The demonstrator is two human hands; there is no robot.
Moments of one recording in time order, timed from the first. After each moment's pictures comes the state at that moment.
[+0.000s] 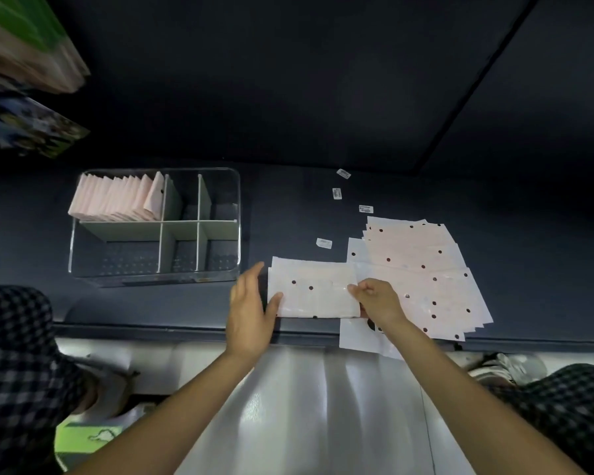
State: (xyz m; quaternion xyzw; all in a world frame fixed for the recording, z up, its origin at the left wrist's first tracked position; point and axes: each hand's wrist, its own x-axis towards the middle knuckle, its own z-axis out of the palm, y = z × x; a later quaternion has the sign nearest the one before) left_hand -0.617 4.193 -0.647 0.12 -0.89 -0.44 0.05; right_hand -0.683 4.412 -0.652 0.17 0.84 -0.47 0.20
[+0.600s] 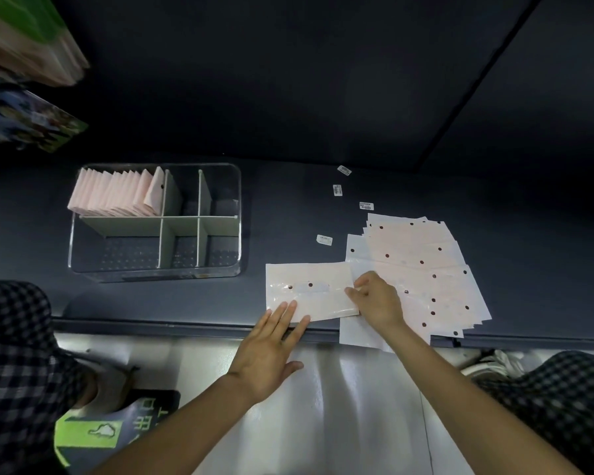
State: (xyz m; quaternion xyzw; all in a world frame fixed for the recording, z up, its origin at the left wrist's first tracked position) left_hand -0.573 4.197 -0.681 -0.20 -0.97 -0.06 -0.13; right_hand -0.678 4.407 -0.649 0.11 0.93 -0.32 0.16
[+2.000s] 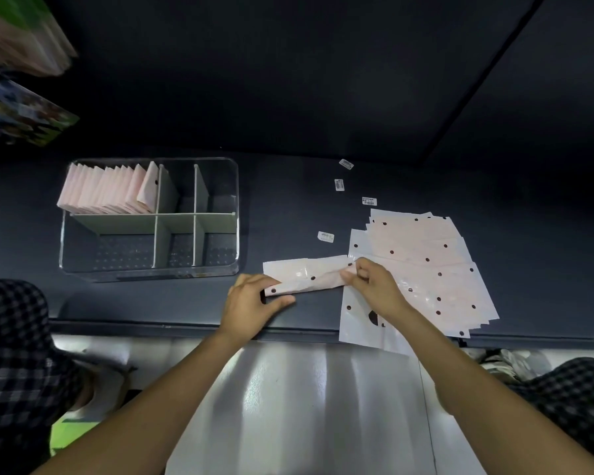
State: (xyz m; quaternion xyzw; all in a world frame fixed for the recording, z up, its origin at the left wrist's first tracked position) left_hand -0.639 4.175 -0.671 0.07 -0.91 -0.40 -0.03; right_hand -0.698 4.410 -0.649 -0.01 0.89 -0.43 0.17
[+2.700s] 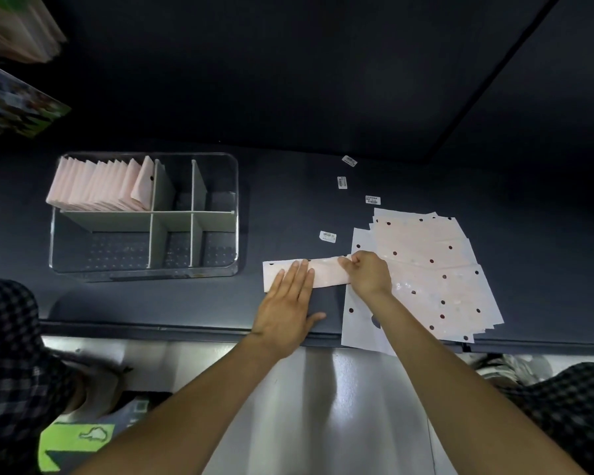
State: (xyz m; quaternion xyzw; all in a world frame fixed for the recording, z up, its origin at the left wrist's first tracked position) left_hand -0.643 4.223 -0.675 -0.16 -0.98 -0.07 -0.11; right_hand -0.729 4.379 -0.662 0.13 0.94 -0.28 0.15
